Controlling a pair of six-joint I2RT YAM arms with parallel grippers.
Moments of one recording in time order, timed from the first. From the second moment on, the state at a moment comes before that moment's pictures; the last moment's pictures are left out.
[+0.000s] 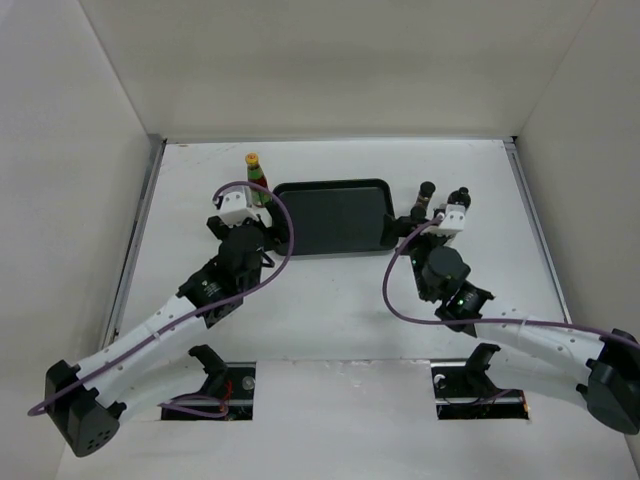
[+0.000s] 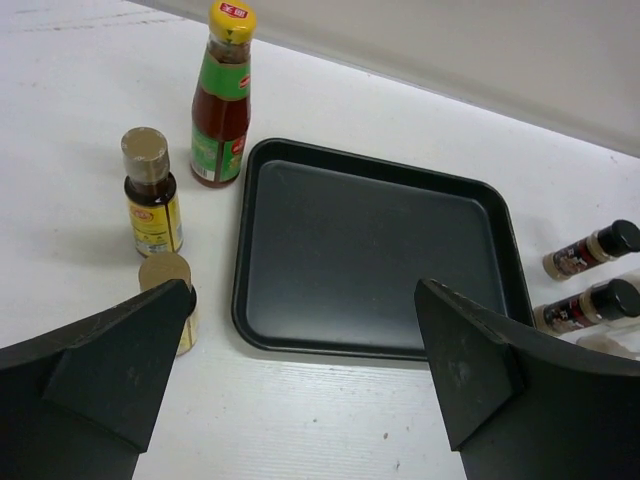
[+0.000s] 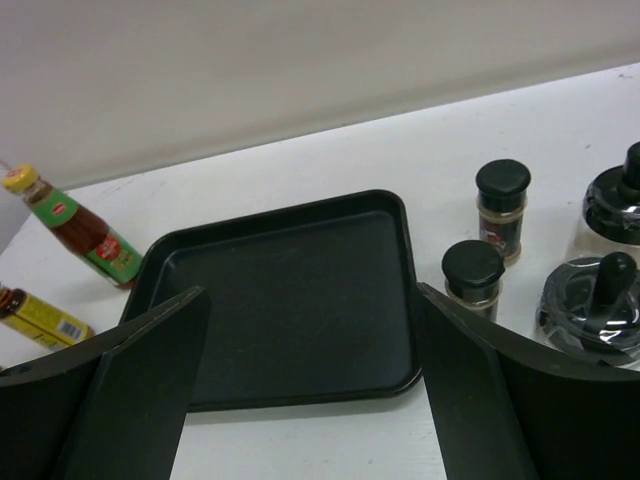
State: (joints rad) left arm -0.76 0.89 0.73 -0.08 -0.74 -0.50; right arm 0.84 0.99 0.51 0.53 0.77 0.28
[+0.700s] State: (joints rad) left arm -0.64 0.93 0.73 -0.07 -0.76 -0.45; right arm 0.87 0.98 0.54 0.43 0.70 0.29
